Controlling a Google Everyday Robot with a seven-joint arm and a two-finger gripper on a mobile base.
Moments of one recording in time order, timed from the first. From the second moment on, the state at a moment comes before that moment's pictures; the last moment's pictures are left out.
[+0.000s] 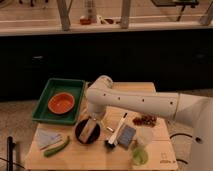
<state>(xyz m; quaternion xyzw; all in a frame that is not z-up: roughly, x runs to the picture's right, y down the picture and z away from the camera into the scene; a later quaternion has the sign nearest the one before) -0.058 0.172 0.751 -0.26 -0.24 -0.41 0.84</state>
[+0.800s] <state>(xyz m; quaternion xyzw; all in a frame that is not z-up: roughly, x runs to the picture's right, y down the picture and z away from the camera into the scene) -0.055 0.168 0.752 -0.25 -0.25 -0.41 0.84</state>
